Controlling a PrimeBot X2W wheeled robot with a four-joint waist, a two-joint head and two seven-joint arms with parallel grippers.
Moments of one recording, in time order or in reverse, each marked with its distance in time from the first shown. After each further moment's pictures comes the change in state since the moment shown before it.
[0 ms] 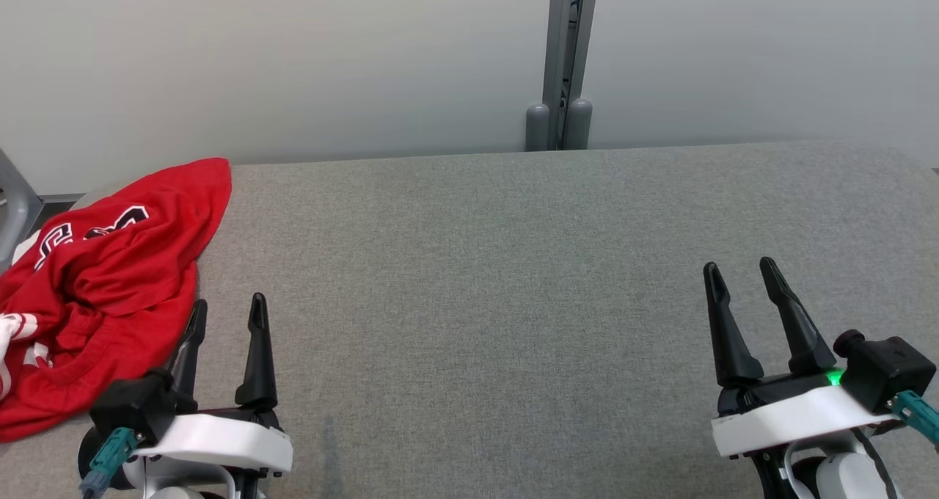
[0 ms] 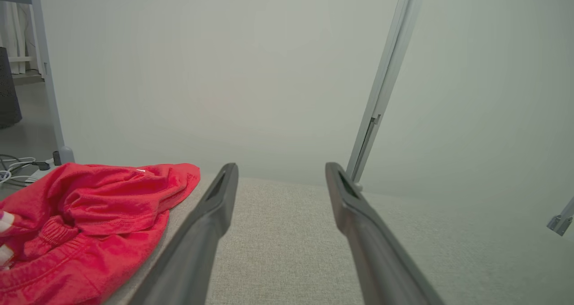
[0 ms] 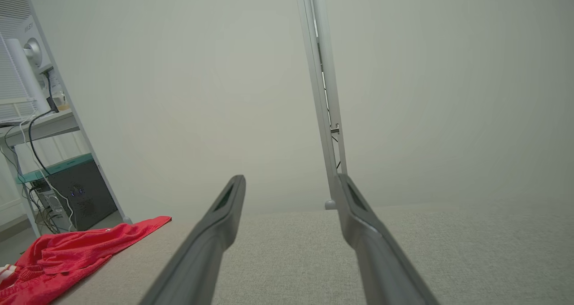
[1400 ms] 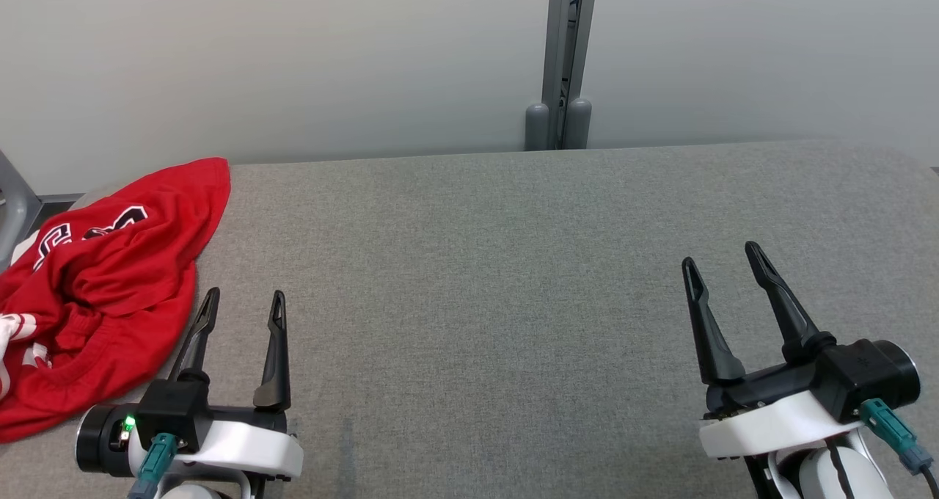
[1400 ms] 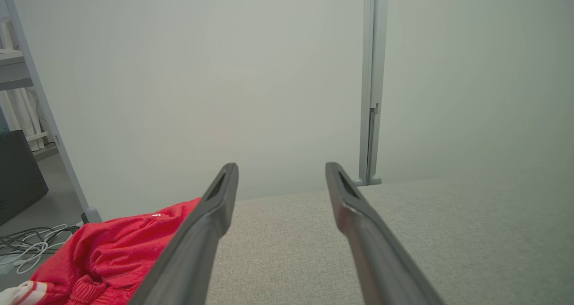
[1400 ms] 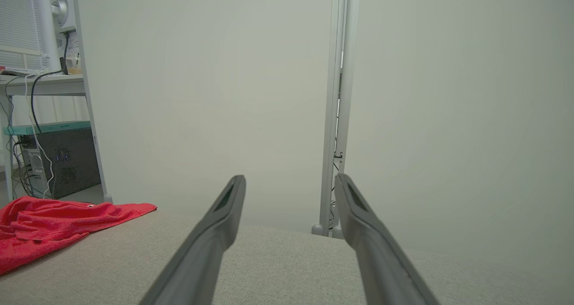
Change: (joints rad) left arm -0.001 0.003 -0.018 -0.010 0.251 0.017 -0.067; right arm -0.016 -0.003 0.023 -0.016 -0.224 0.000 -0.066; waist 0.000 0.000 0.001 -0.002
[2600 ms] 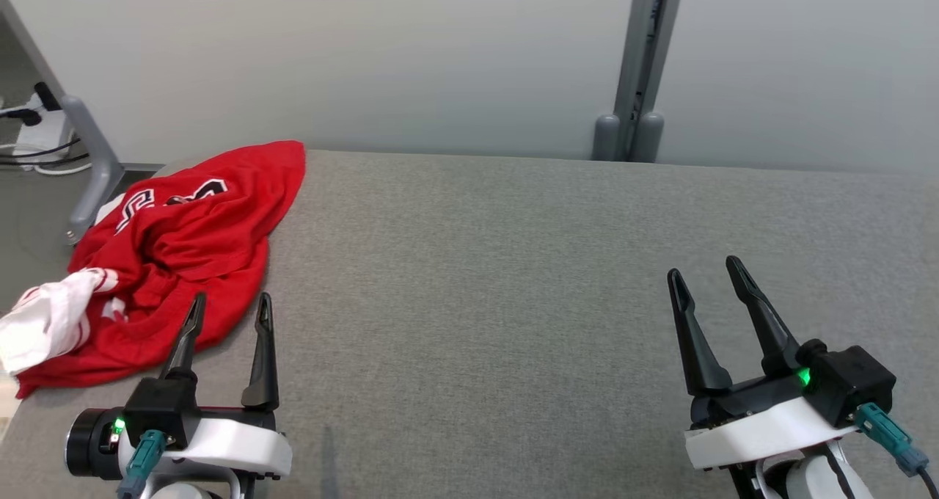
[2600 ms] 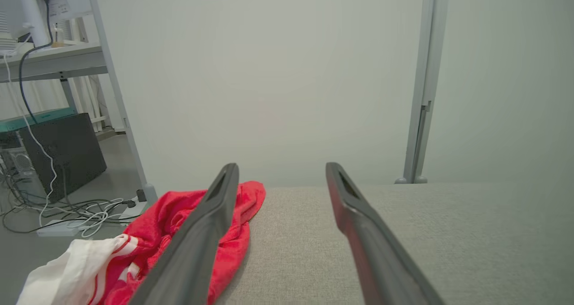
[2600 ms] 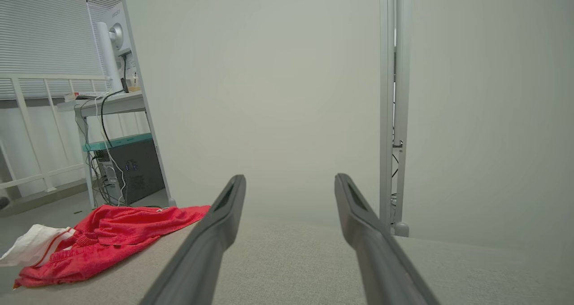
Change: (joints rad) left arm -0.012 0.000 0.033 0.038 -0.004 -0.008 0.000; right arm 0.007 -0.001 0.052 0.021 0.123 0.000 0.000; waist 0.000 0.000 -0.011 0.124
